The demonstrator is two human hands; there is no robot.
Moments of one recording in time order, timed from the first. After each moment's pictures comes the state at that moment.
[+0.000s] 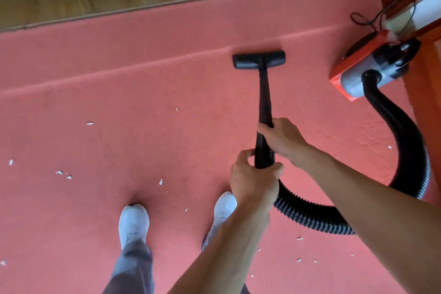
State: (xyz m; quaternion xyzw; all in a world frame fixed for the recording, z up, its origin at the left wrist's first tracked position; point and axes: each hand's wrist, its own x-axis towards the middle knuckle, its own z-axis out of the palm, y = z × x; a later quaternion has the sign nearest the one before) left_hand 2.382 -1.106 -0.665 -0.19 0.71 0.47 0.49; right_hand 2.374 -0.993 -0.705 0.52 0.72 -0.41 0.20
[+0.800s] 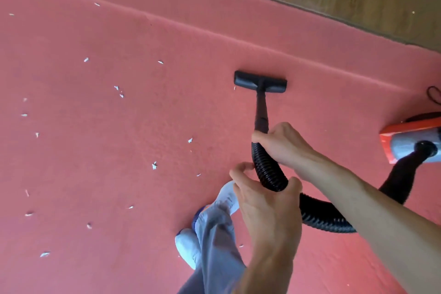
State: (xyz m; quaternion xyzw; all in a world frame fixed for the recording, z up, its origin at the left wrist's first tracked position) left_hand 2.441 -1.209 -0.613 -0.35 0.66 0.60 0.29; right_hand 2.353 -1.134 -0.655 0.33 0.80 -0.37 0.34
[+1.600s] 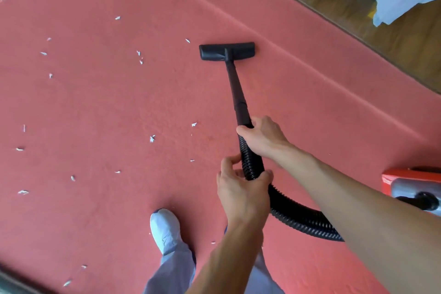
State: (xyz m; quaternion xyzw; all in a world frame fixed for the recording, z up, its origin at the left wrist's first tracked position) left_hand 2.454 -1.214 -0.653 -0.48 0.60 0.60 0.22; right_hand 2.351 -1.160 -0.706 0.15 0.87 -0.29 0.37
